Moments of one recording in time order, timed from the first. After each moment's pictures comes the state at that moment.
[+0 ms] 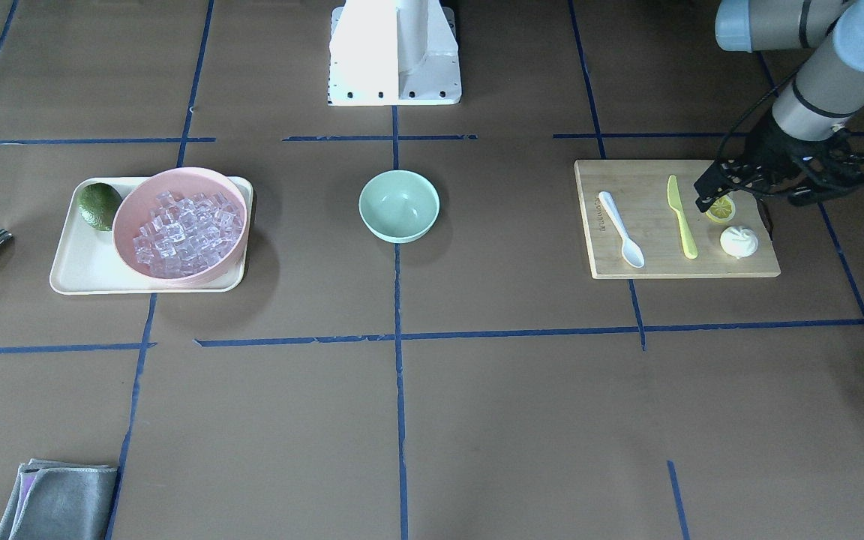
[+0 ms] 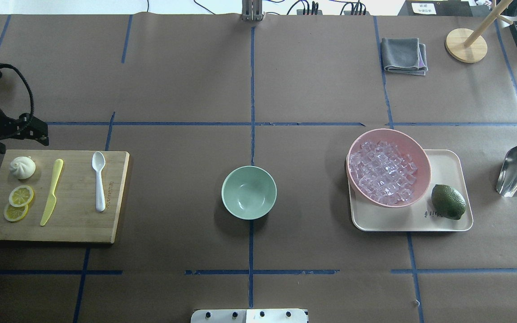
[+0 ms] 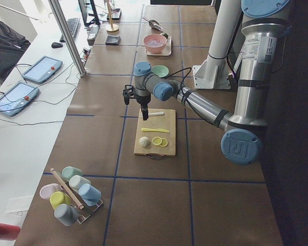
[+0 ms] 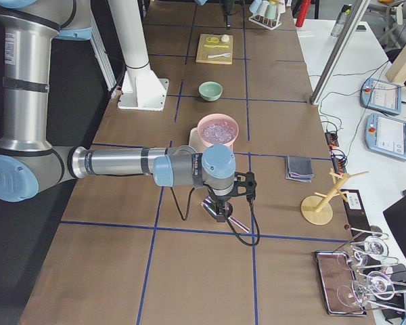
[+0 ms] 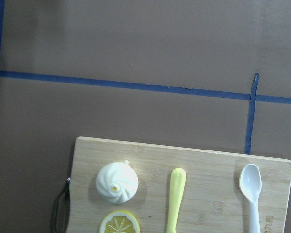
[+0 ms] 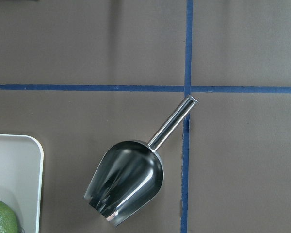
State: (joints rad) left arm -0.93 -1.64 -1.98 -1.67 -2.11 -1.08; right arm 1.59 -1.70 1.78 -1.53 2.45 0.05
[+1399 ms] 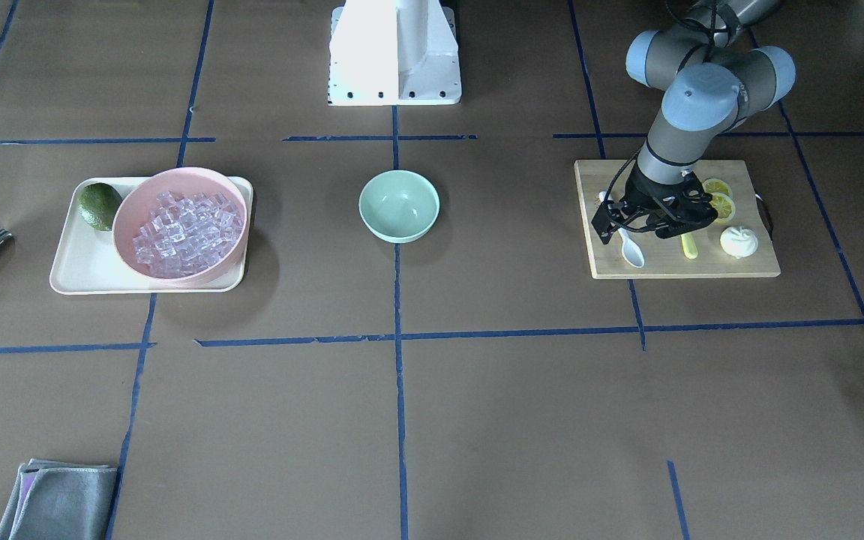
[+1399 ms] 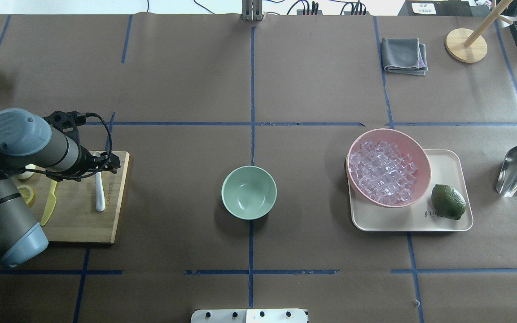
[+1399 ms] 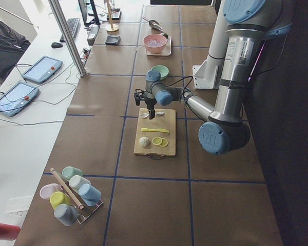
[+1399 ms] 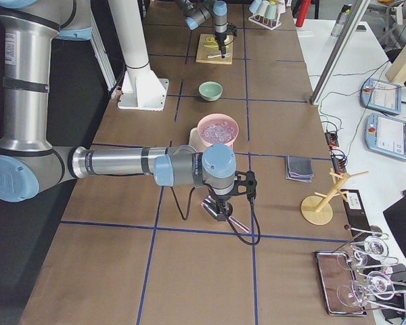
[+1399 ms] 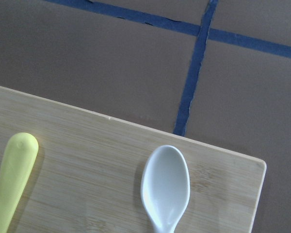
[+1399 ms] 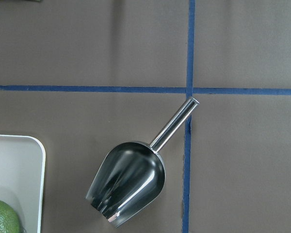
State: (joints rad) left arm -0.68 -1.74 -1.78 -1.88 -1.92 -1.32; right arm 1.59 -1.70 1.78 -1.53 2.45 0.05
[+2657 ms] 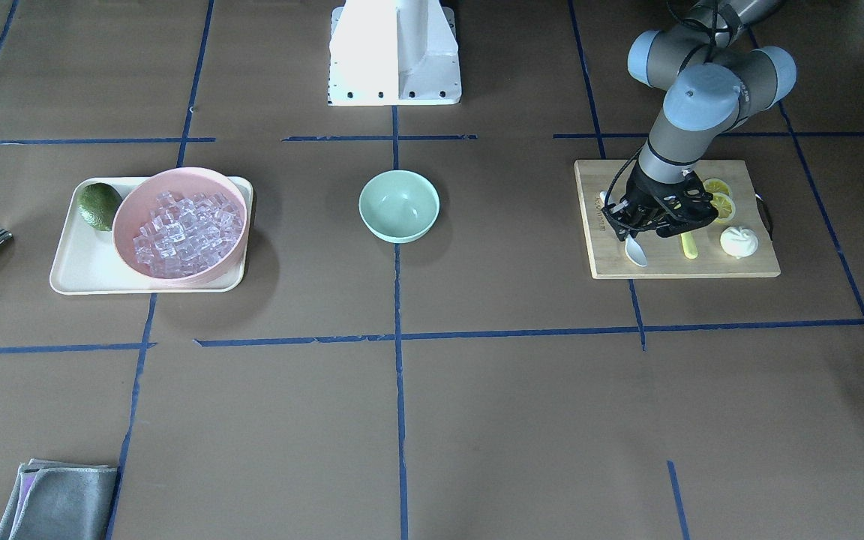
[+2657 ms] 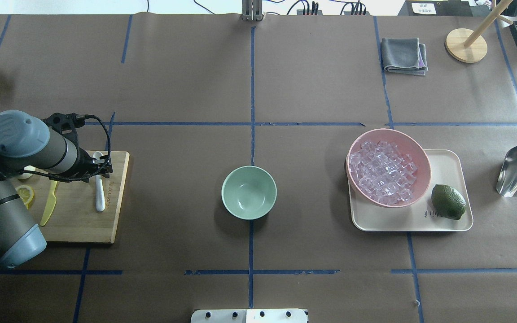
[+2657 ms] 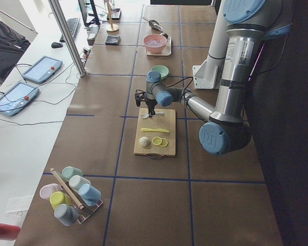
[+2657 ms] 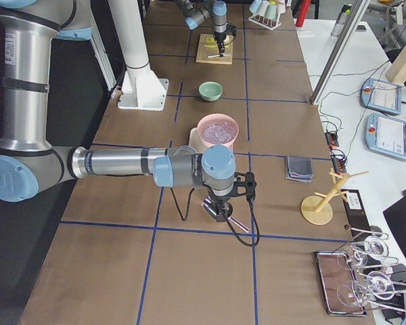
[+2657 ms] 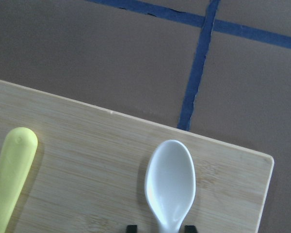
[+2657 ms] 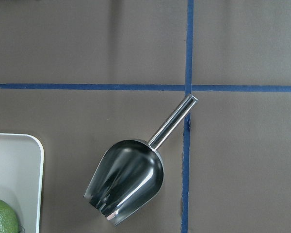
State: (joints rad) left arm -0.68 -1.73 -1.79 -1.88 -1.92 -1.32; right arm 1.59 -1.71 1.78 -1.53 2.45 0.05
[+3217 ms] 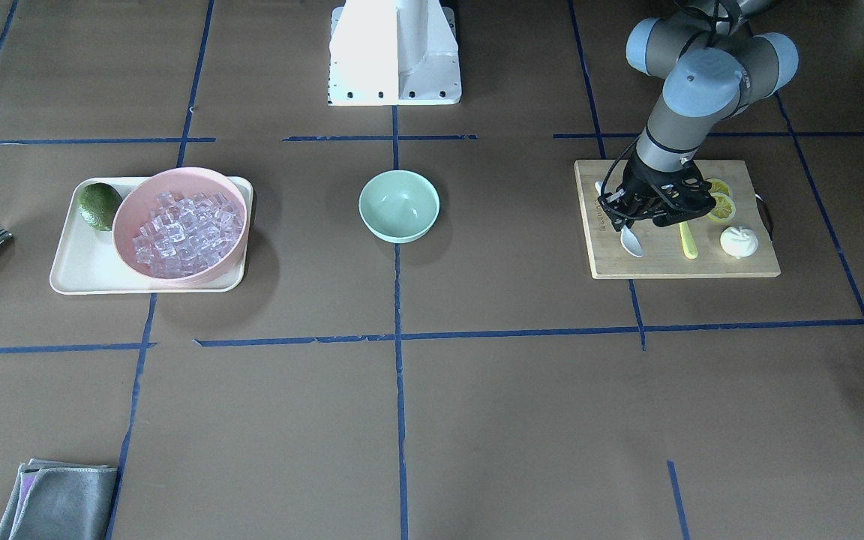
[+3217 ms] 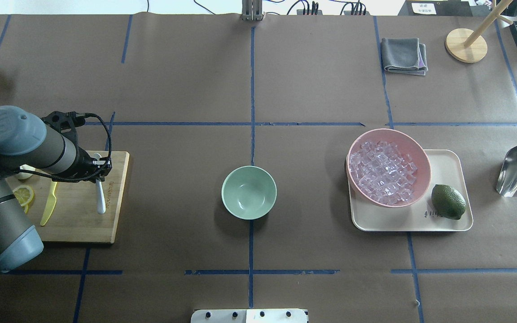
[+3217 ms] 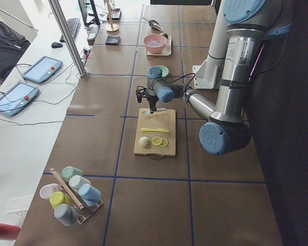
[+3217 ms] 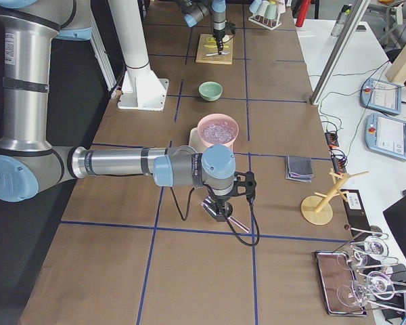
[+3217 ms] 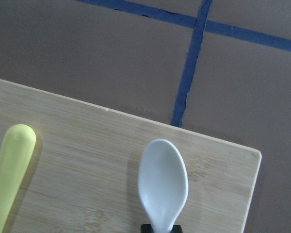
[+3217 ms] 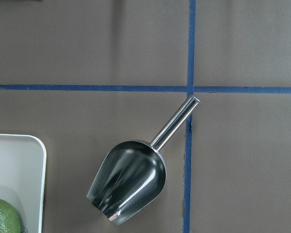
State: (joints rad) left arm -0.68 -1.73 -1.89 -1.77 -1.96 -1.31; right arm 1.59 -1.70 1.78 -1.53 2.45 0.05
